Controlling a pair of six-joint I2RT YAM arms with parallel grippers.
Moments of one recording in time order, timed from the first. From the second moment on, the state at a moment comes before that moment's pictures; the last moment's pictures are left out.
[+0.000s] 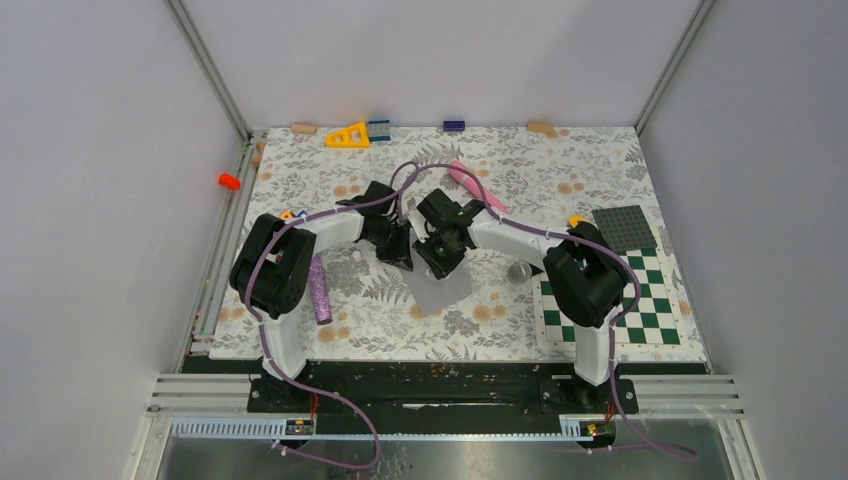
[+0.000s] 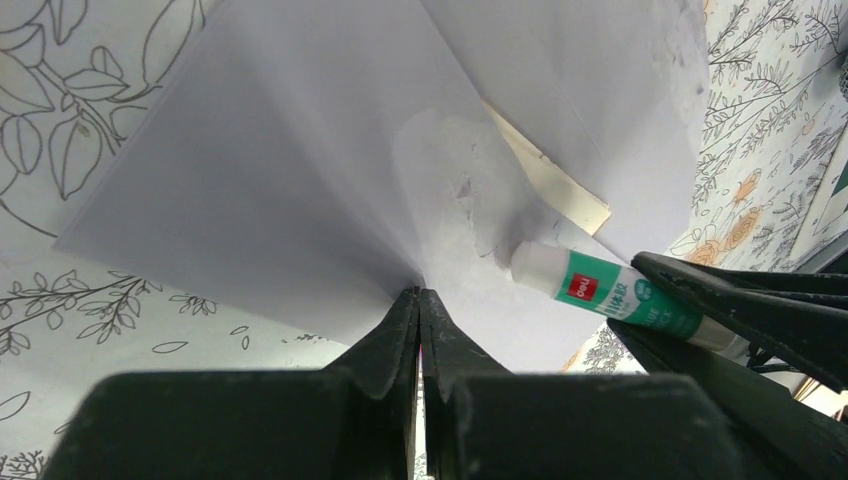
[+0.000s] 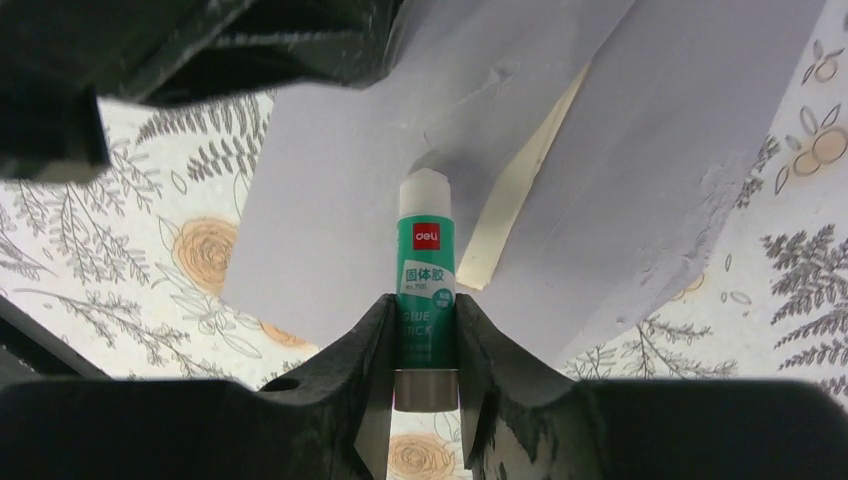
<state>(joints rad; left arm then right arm) -0.45 1.89 1.15 -0.43 0.44 -0.31 0.78 1.96 1.42 -0.67 -0.15 -0.09</state>
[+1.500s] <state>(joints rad) -0.45 1.89 1.15 -0.42 0.43 -0.30 0.80 2.04 1.53 -0.65 0.00 0.01</state>
